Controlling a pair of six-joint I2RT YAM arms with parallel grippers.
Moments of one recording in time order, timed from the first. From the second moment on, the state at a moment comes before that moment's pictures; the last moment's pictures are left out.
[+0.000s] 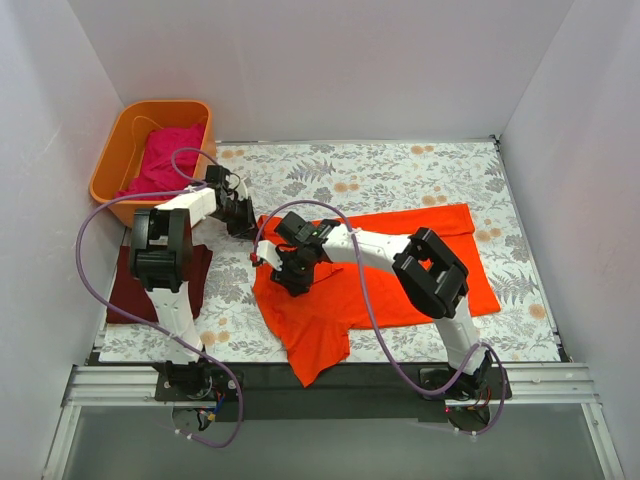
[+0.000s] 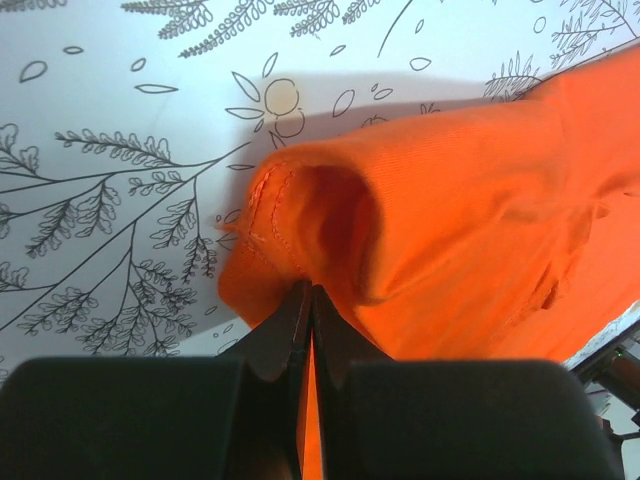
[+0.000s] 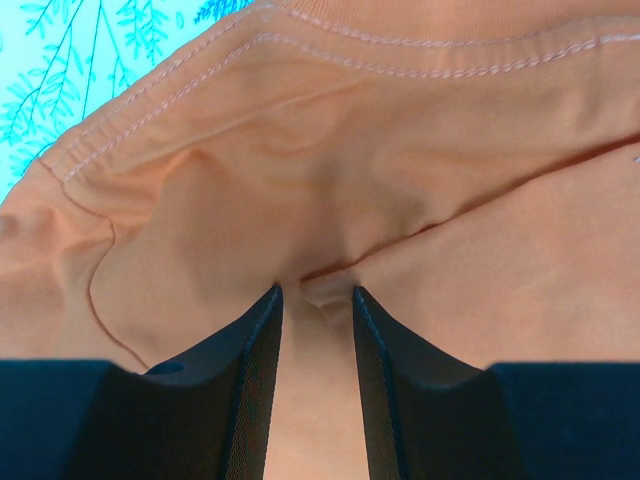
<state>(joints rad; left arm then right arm) -0.08 2.03 1.37 -0.58 0.48 -0.19 0.98 2.09 1.55 -0.60 -0.41 -0.47</state>
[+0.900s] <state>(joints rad) -0.08 2.04 1.41 -0.60 0.39 -0.20 0.98 2.03 1.54 -0.59 -0.37 -0.45</state>
